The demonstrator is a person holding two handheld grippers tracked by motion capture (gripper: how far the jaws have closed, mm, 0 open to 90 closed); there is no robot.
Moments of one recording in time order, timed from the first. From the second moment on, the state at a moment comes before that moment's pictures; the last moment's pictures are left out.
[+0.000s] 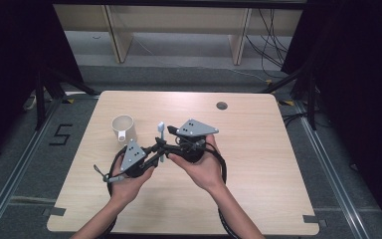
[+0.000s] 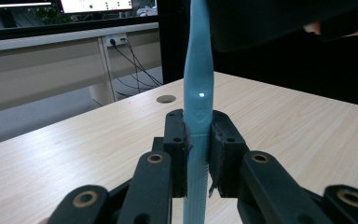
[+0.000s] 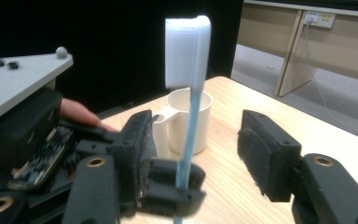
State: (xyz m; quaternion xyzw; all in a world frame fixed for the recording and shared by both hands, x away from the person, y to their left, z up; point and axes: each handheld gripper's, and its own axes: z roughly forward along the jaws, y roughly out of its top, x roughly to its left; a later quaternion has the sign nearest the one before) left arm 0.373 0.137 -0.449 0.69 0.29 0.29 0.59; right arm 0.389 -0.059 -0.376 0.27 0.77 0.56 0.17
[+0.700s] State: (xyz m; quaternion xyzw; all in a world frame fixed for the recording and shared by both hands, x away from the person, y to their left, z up) left arm 0.372 0.175 -0.444 0.67 0.33 0.31 0.59; right arm 0.387 -0.136 -0.402 0.32 0.75 0.54 0.21
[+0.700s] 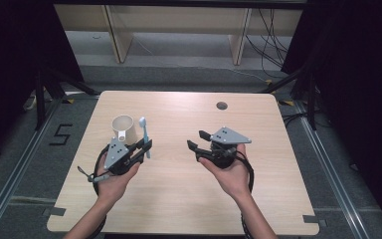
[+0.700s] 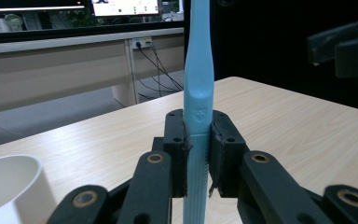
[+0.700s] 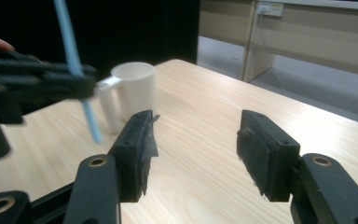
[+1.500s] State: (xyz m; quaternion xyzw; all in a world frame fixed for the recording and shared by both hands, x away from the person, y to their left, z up) left arm 0.370 0.208 -0.440 0.64 0.36 0.34 0.59; right arm 0.367 -0.206 -0.476 0.42 0.71 0.51 0.23
